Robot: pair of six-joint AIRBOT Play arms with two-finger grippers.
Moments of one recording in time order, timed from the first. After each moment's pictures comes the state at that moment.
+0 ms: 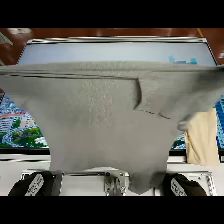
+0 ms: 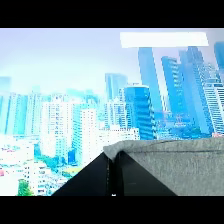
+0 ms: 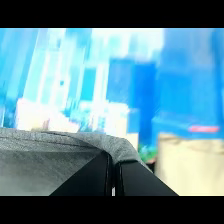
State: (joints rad) left arm 0.43 -0.85 1.51 1.06 -1.37 -1.25; right arm -0.17 -1.03 1.73 -1.40 1.55 1.33
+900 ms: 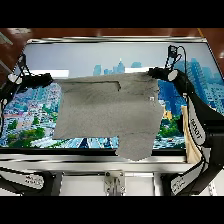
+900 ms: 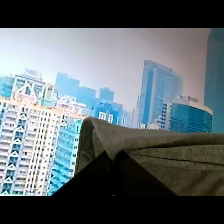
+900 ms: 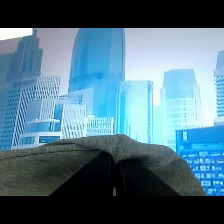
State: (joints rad) left arm 0.19 -1.67 1.37 0.93 -0.59 -1.24; right arm 0.03 -1.83 1.54 -1.13 0.39 1.32
